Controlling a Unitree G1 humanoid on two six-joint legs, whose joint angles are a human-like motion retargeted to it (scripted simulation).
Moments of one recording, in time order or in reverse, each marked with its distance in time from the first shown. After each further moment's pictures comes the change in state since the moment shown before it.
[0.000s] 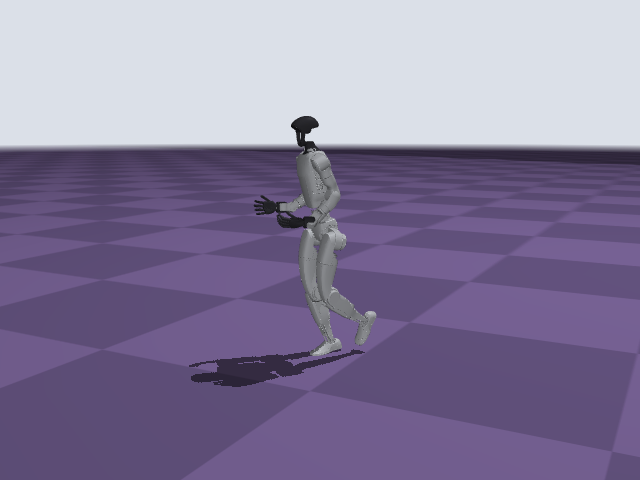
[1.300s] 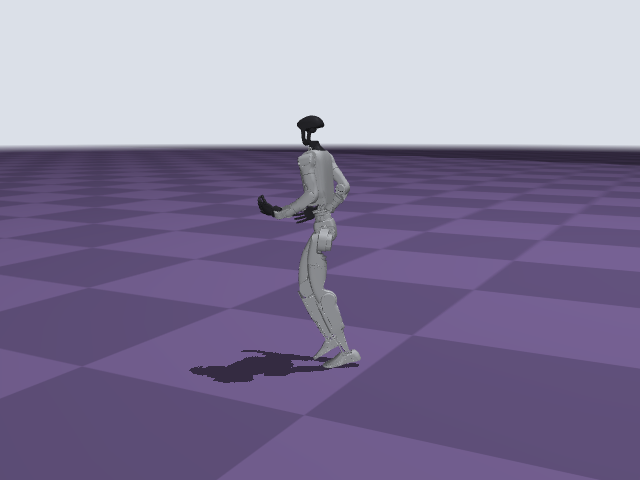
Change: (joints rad) left arm -0.195 0.233 -0.075 0.018 0.036 -0.086 0.005; right arm 0.375 -0.007 -0.023 0.024 -0.109 -0.047 -0.033; waist -0.050 0.060 0.006; left_leg 0.149 0.217 0.074 -0.663 -0.298 0.101; right_leg -0.204 0.033 -0.338 0.428 0.276 -0.009
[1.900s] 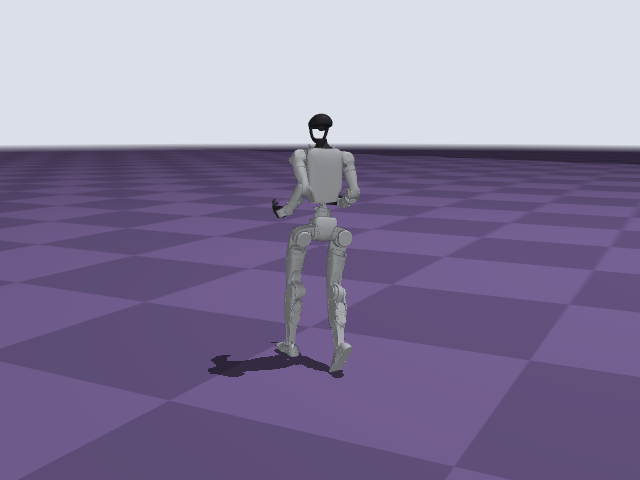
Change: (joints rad) left arm 0.327 -0.110 0.161 -0.004 0.076 -0.061 -0.029; right arm -0.348 -0.110 -0.044 -0.102 -0.099 0.073 -0.092; waist 0.231 -0.091 0.035; left_leg -0.220 -0.060 -0.093 -0.190 0.169 -0.059; right_leg 0.586 0.071 0.344 -0.458 0.405 -0.127
